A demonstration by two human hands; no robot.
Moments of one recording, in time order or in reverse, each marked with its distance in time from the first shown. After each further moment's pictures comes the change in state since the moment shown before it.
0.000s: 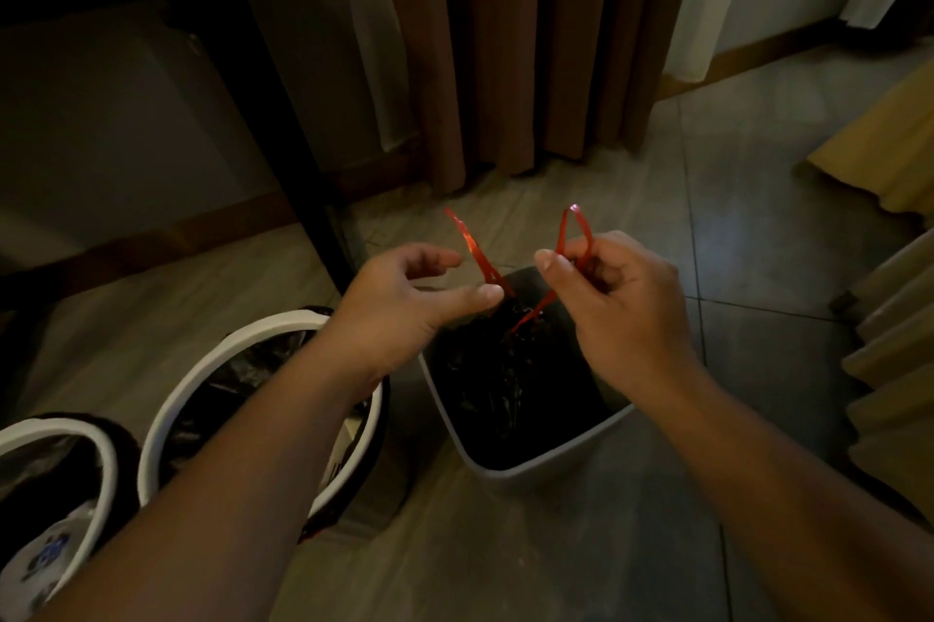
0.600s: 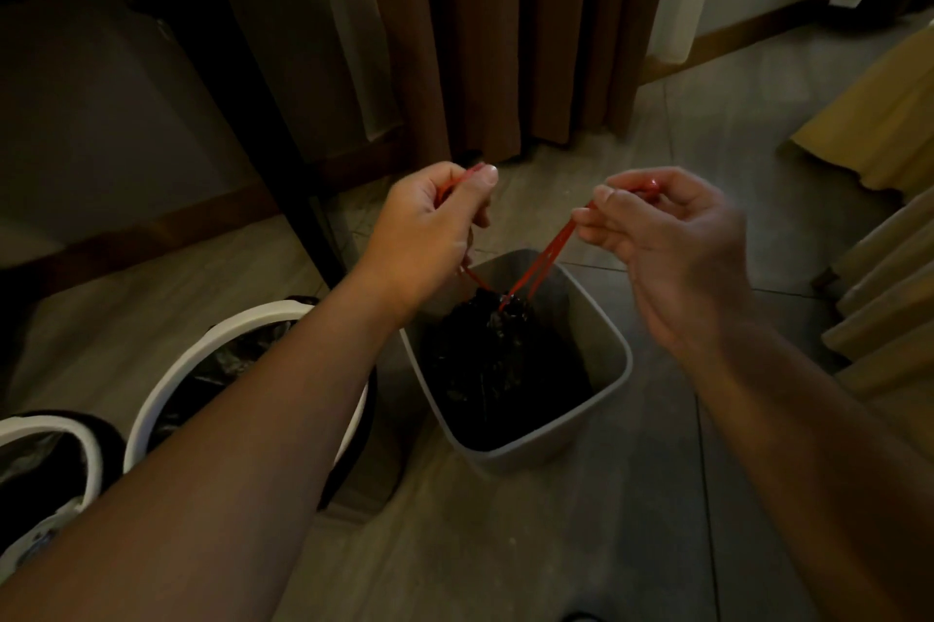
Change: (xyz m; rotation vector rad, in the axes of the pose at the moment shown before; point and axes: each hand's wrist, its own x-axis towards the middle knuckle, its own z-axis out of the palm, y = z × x) left_hand 0.031 0.033 0.032 -0.223 -0.004 0.295; right_hand 0.025 -0.002 -0.038 0.639 0.158 0.276
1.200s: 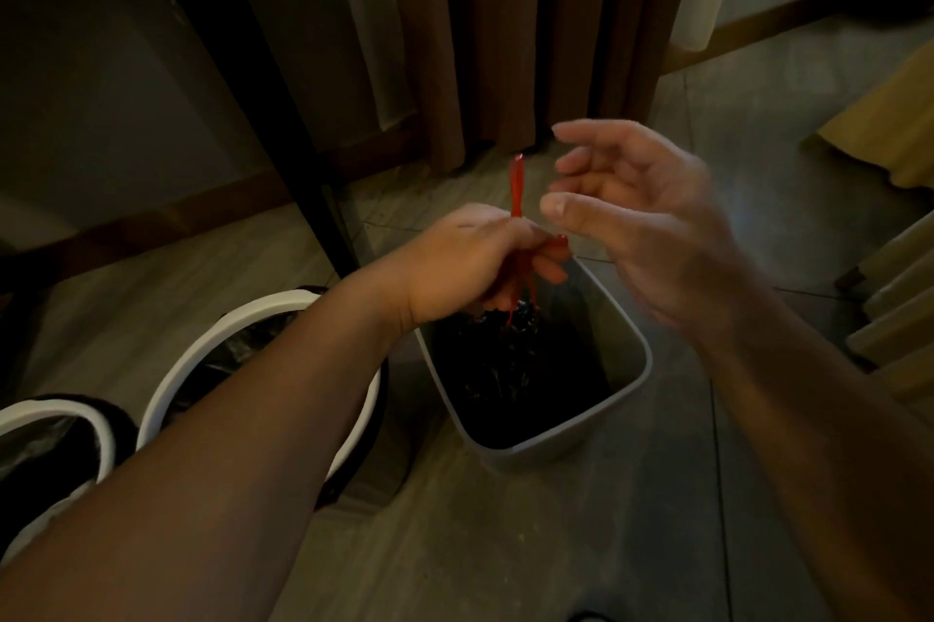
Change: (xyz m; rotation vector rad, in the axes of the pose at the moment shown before) left_hand -0.005 0.003 -0.003 0.172 -0.458 -0.168; right_hand 0.005 -0.010 0.025 -0.218 -0.419 -0.088
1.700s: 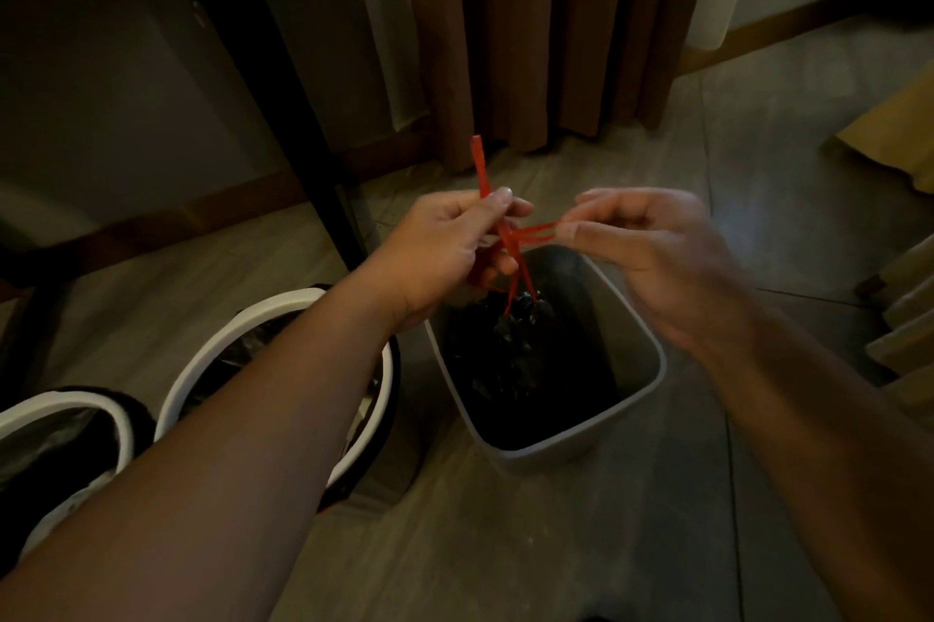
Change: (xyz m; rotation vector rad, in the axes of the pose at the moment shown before) left_hand 0.004 -0.029 -0.020 -0.303 0.233 -0.057; right_hand -0.003 0.025 -0.007 -0.072 -0.020 0.242
